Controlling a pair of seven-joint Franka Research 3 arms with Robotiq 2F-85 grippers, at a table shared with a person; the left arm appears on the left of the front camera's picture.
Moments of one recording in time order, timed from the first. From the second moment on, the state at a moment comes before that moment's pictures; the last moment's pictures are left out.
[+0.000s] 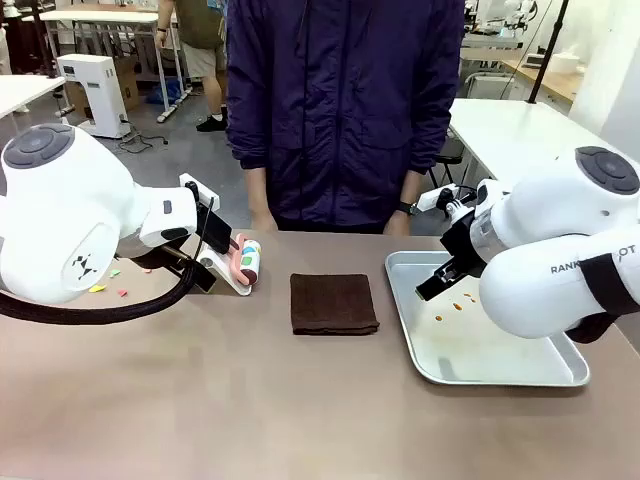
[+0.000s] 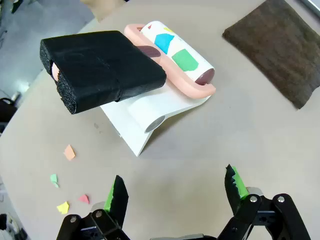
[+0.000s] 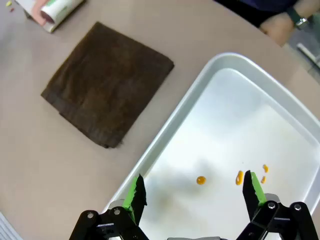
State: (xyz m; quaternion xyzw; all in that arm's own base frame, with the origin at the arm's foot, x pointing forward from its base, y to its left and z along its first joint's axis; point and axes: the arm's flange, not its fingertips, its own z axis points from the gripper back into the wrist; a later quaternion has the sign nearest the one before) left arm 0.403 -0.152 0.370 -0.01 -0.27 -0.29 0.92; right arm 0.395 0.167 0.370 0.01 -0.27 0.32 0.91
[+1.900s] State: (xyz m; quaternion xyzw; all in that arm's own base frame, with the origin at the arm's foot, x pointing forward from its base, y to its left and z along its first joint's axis) left arm 0.388 -0.156 0.381 -0.10 -0.15 -0.21 0.96; right arm 0.382 0.184 0.377 0.11 -0.19 0.23 0.95
